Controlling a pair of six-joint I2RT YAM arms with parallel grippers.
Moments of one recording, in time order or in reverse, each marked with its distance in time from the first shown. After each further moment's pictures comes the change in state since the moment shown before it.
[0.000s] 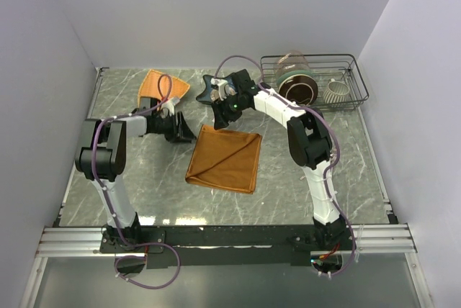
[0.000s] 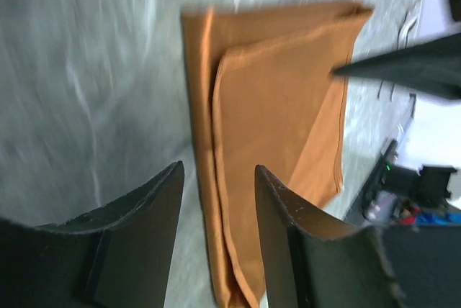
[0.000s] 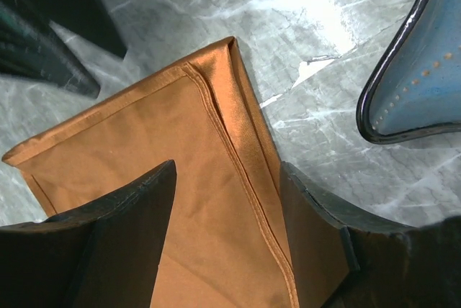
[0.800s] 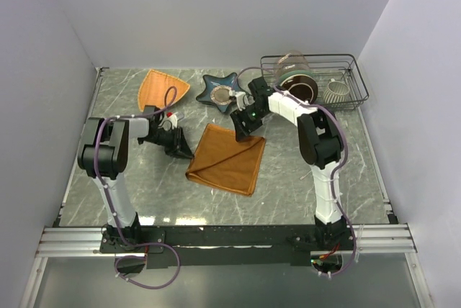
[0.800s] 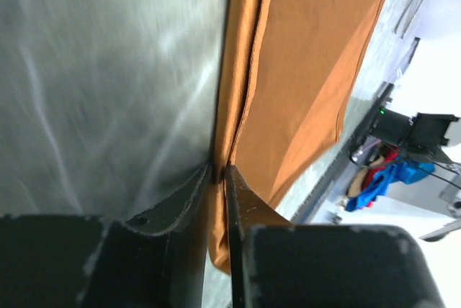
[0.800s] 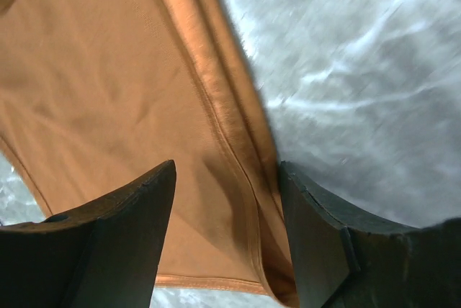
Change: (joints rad) left arm -0.008 0.010 -0.073 -0.256 0.043 0.103; right arm -0.100 -0.060 -0.166 -0.155 0.028 -0.131
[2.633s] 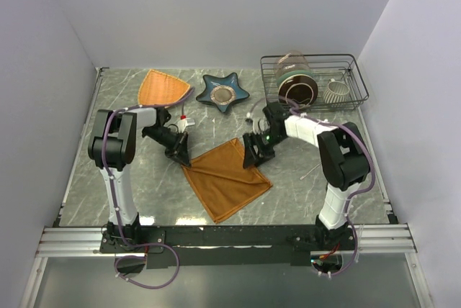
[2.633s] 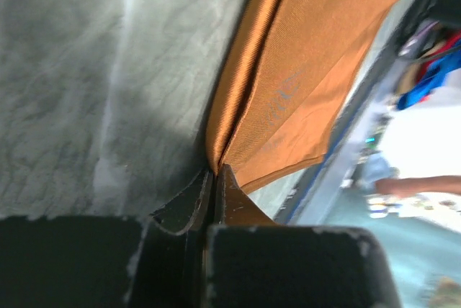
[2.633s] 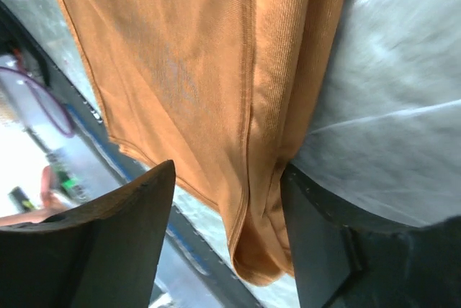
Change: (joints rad) left arm -0.037 0.160 0.251 -0.521 -0.008 0.516; right arm -0.004 -0.365 -0.605 0.119 -0.159 0.350
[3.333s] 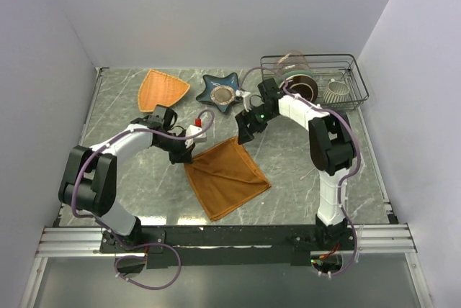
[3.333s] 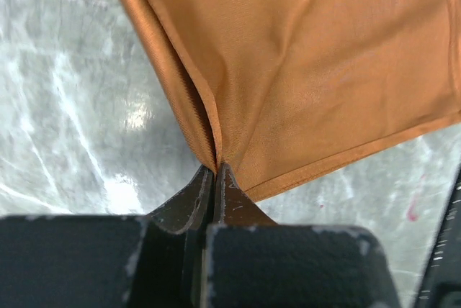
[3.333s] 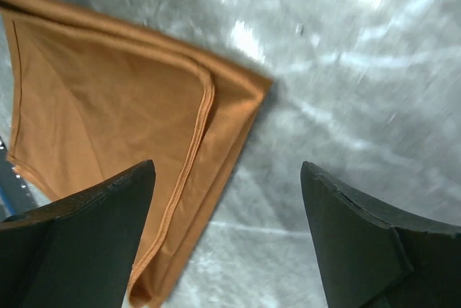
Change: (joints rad) left arm -0.162 -0.500 -0.293 0.290 -0.180 0.494; right arm -0.036 0.200 0.399 -0.044 0.024 -0.409
